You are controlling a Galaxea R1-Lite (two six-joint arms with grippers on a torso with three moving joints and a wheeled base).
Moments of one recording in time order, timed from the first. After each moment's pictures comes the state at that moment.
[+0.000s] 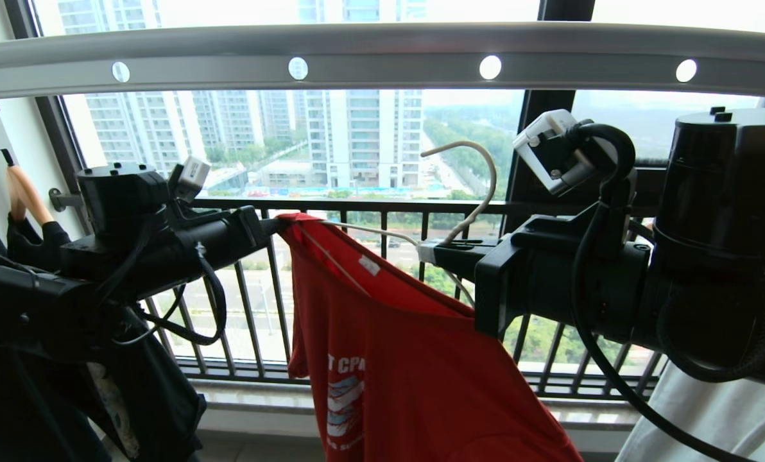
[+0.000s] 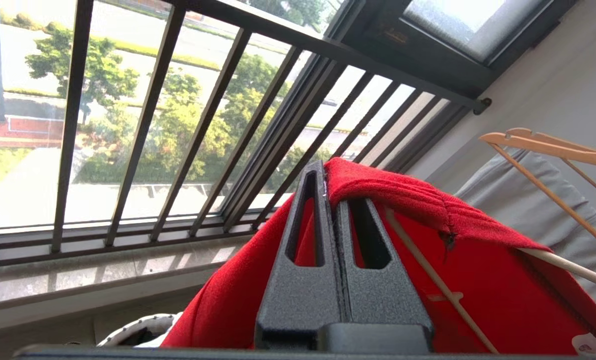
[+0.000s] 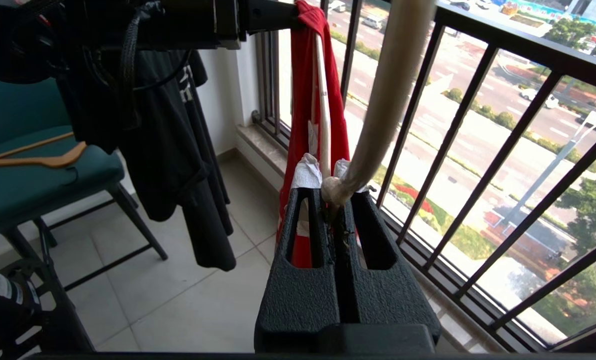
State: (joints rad) left arm -0.20 1.75 -0.89 -0.81 -0.42 -0.54; right arm 0.80 1.52 -1.01 -0.38 0.00 0.04
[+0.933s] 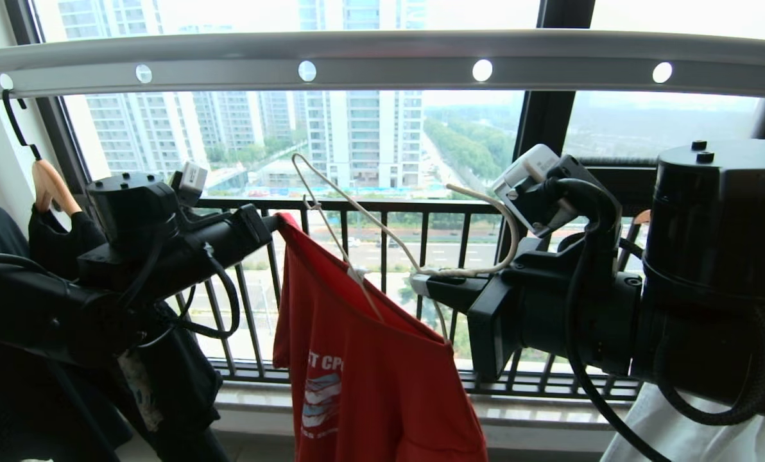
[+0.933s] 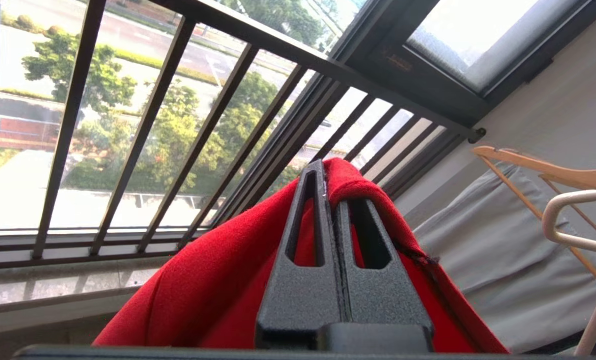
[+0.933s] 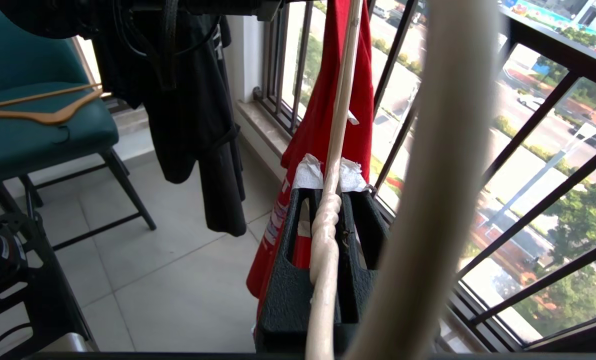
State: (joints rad) left arm -0.21 1.81 -0.87 -0.95 -0.36 -0.63; right arm 0.84 1.52 -0.96 -0.38 0.00 -0.04
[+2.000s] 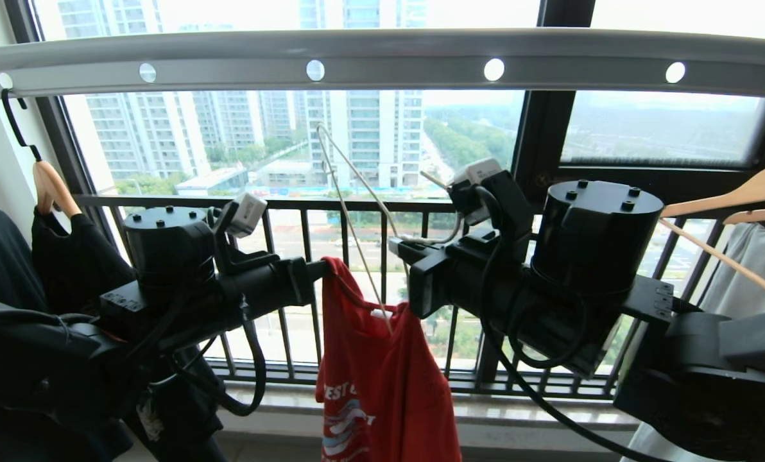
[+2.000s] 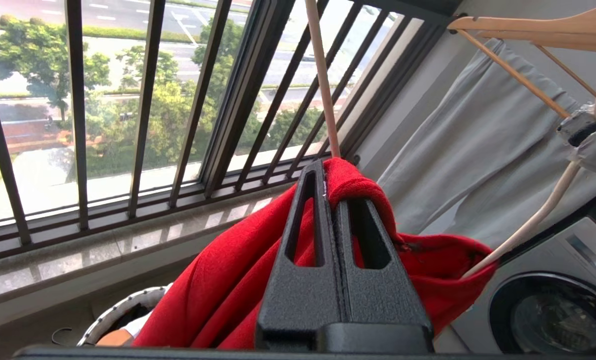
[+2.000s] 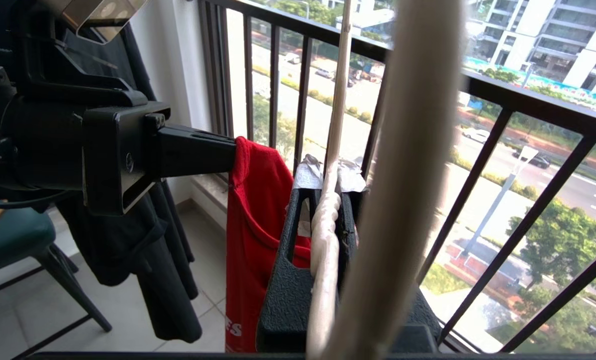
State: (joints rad) left arm -0.41 1.73 -0.72 -0.94 -0.36 -0.44; right arm 0.78 1.77 -0.95 -0.82 -0.10 -0.01
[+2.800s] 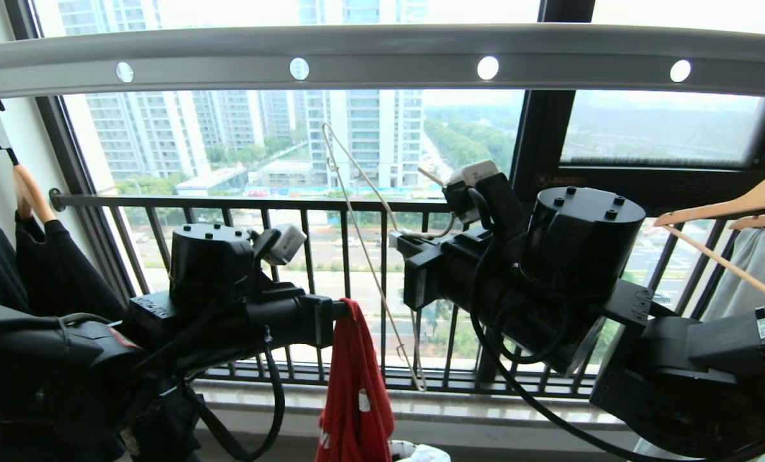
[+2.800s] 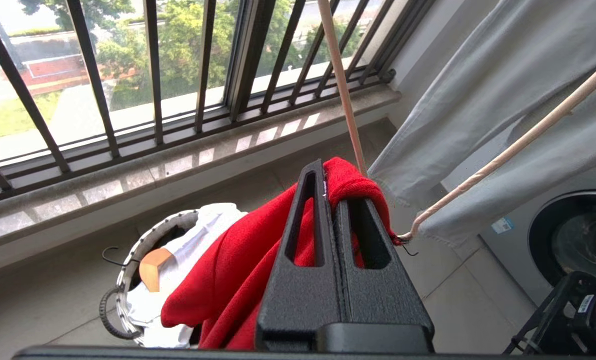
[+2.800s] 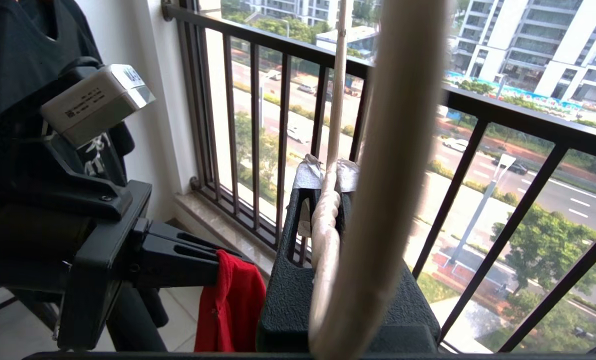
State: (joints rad) left arm -0.51 1.72 -0.75 -0.65 -0.30 -0.30; right arm 0.78 1.82 -0.96 -0.90 -0.14 -0.02
